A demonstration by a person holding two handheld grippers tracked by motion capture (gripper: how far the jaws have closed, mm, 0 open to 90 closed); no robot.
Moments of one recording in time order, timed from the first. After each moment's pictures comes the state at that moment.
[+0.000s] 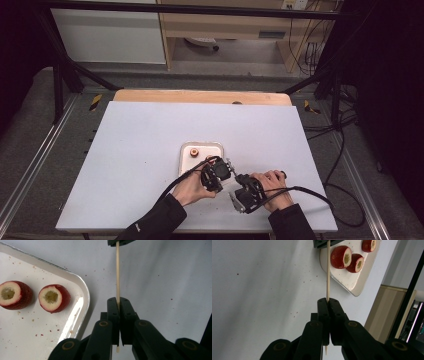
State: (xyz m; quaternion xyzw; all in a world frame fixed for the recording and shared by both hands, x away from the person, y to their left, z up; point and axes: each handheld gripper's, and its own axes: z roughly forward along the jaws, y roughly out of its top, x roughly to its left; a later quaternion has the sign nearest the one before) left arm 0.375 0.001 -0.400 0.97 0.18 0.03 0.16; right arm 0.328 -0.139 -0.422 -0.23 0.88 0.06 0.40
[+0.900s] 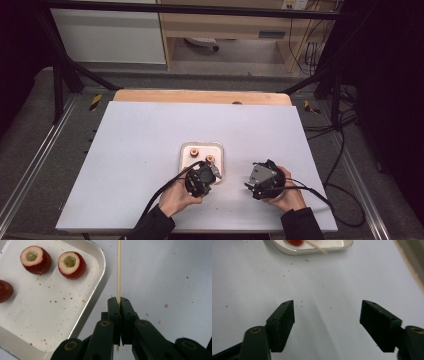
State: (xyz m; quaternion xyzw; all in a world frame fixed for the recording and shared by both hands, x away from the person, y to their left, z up) left arm 0.358 0.042 -0.405 0.95 0.22 0.08 0.19; right arm 0.352 -0.193 -0.422 0.15 0.91 0.25 0.29
